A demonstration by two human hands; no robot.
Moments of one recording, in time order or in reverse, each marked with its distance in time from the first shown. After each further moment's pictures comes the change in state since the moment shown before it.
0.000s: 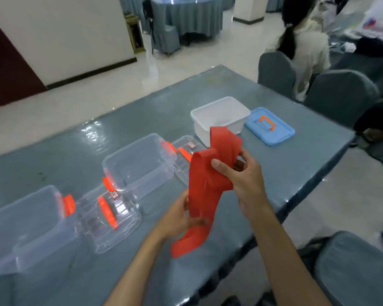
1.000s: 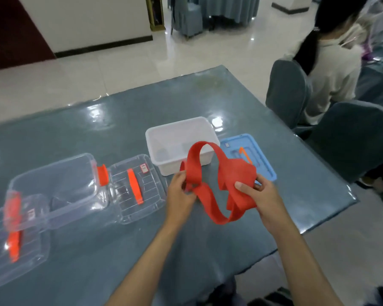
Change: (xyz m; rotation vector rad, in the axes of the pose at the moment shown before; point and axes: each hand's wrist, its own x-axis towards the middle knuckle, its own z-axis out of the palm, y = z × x) left_hand 0.351 0.077 0.163 -0.015 0.690 0.130; right_hand 0.331 0.018 -0.275 -0.191 -0.143 0.340
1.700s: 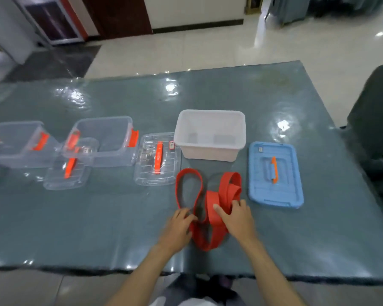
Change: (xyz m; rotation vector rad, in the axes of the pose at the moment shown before) left_hand -0.125 -0.047 0.061 0.828 -0.321 -0.348; right_hand 0.063 0.115 -0.026 -1.236 -0.383 -0.149
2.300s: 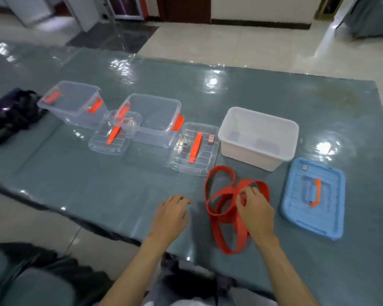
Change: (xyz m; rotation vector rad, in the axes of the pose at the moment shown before) left_hand -0.065 -0.037 -0.045 0.053 0.296 -0.325; right_hand -0.003 -0.070 -0.022 -0.105 0.204 -0.404
